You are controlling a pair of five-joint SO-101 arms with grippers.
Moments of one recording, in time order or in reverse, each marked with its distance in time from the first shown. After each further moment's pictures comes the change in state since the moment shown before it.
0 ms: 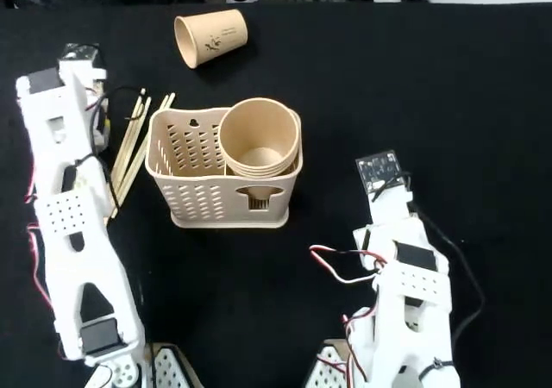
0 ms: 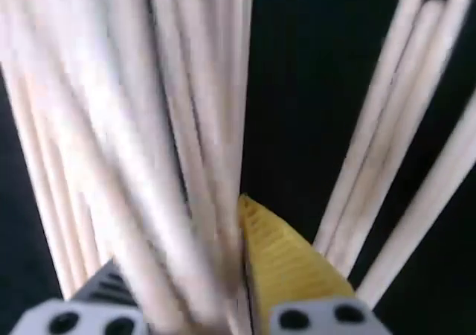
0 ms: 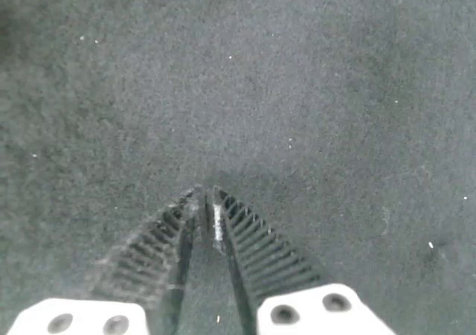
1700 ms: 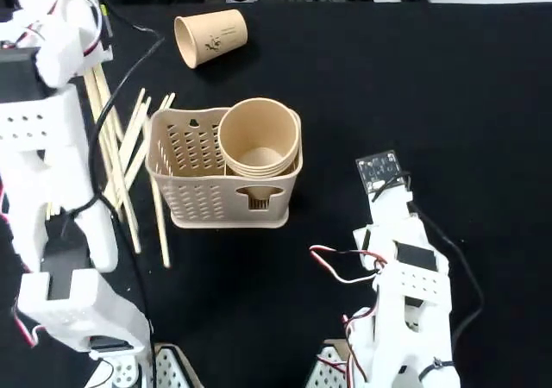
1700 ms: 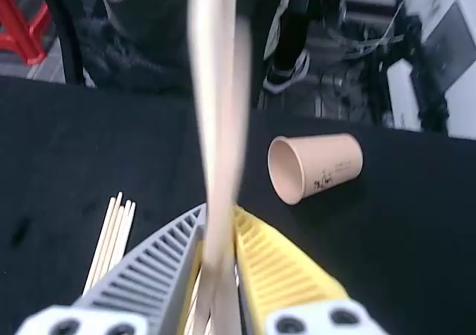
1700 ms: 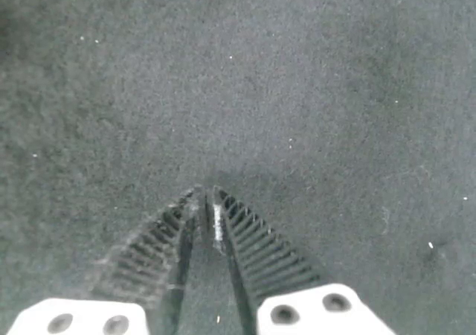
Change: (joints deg) left arm 12.9 -63.9 23.4 -12.0 22.1; right arm 0.0 0.0 0.0 0.0 0.0
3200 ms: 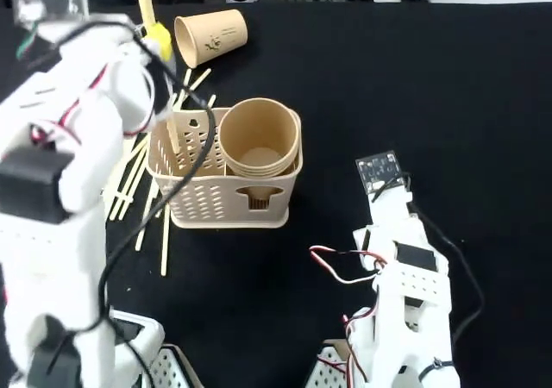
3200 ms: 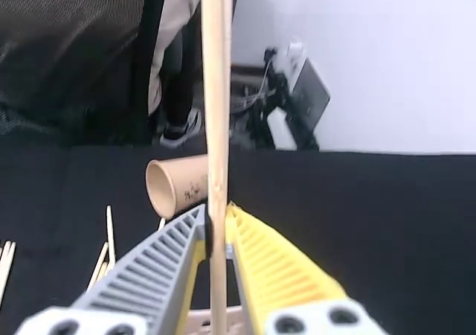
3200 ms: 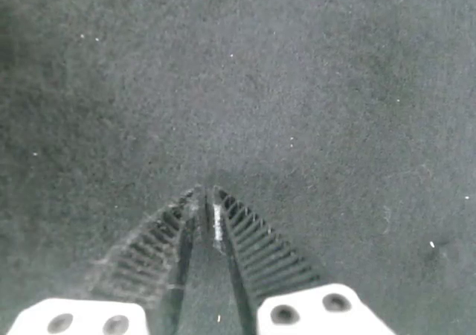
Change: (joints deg) left arm 17.1 -34.2 33.9 -13.0 6.3; right arm 0.0 0.0 0.2 0.0 0.0
